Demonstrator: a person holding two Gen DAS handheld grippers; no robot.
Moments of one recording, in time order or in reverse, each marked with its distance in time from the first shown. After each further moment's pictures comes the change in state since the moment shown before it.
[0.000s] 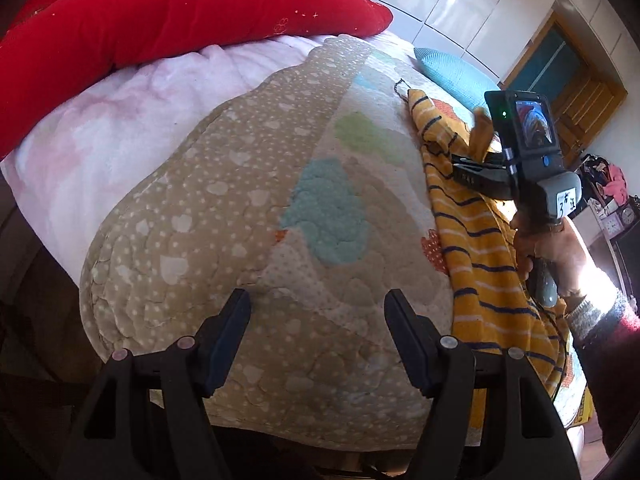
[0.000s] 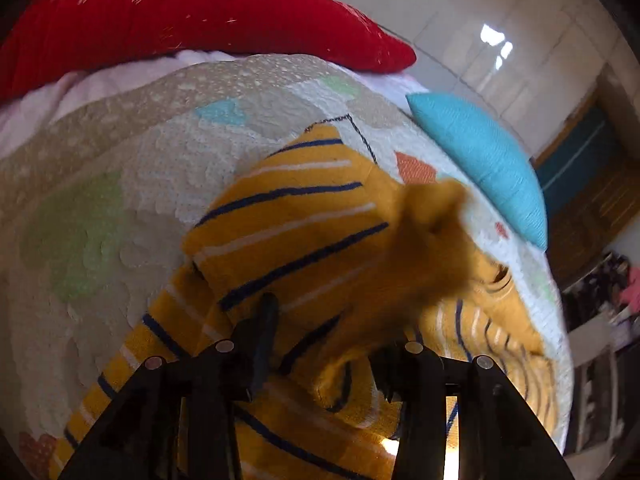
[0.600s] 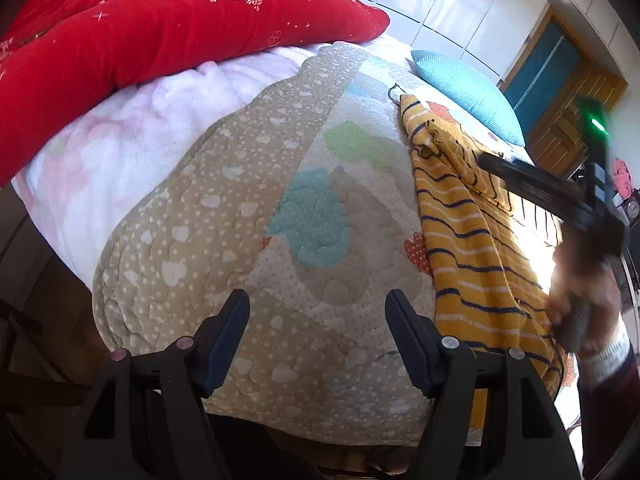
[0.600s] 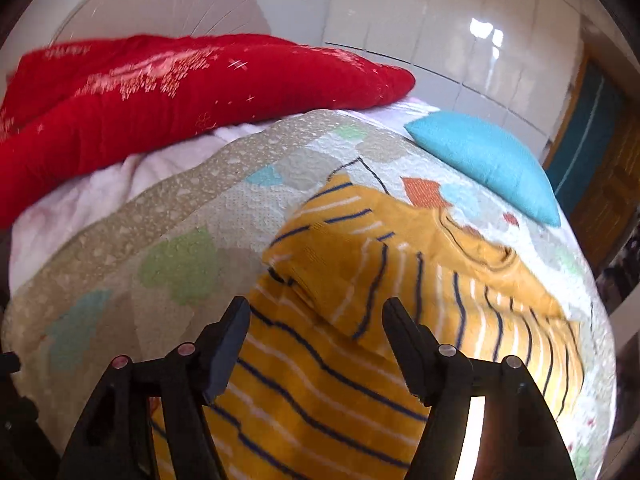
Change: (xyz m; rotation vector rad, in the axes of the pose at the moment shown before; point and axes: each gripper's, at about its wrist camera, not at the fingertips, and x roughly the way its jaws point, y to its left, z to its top) left arm -0.017 -0.023 0.001 0.037 -0.017 0.039; right arm -0.093 -0.054 -0.041 0.279 -0.143 0.247
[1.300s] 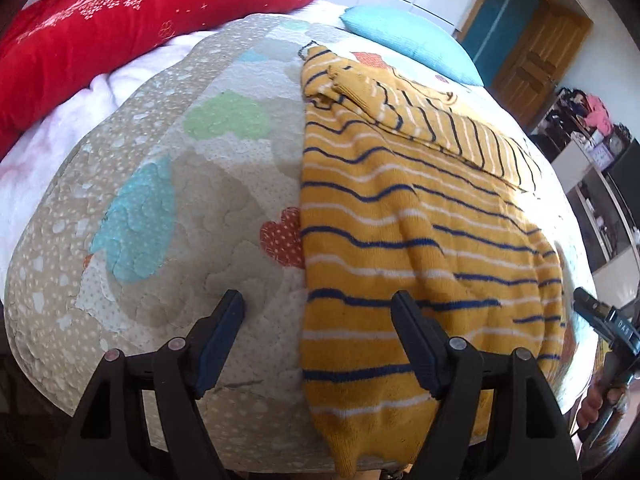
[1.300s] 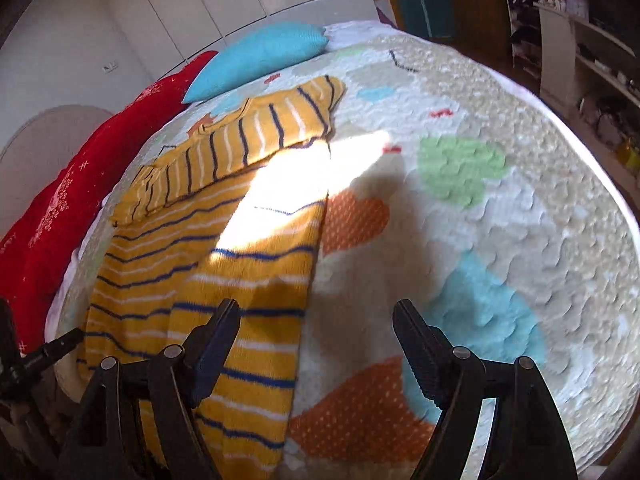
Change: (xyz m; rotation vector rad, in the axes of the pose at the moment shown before) left arm 0.054 -0.102 -0.007 0.182 0.097 -0.071; right arm -0.124 -0.203 -0.228 0.717 0.110 -0.015
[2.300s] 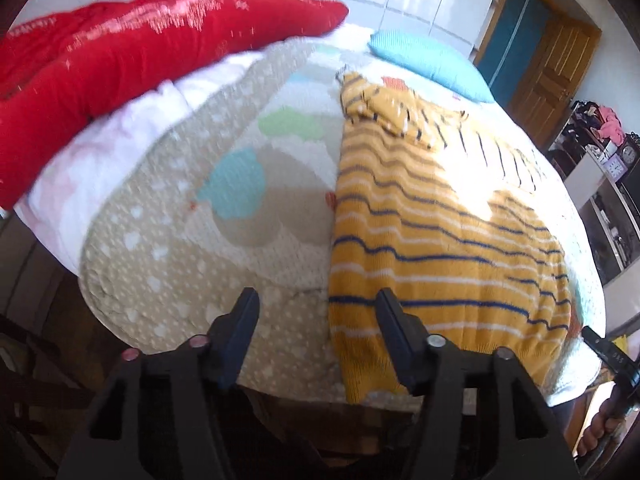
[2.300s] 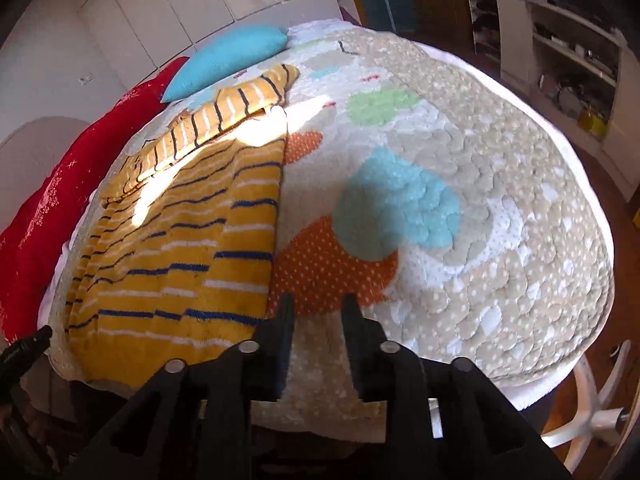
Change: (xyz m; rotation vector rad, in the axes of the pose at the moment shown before) left arm -0.081 0.023 -0.045 -0.026 -0.109 0.115; right arm -0.062 -0.006 -0.069 0.042 -0.054 -0.129
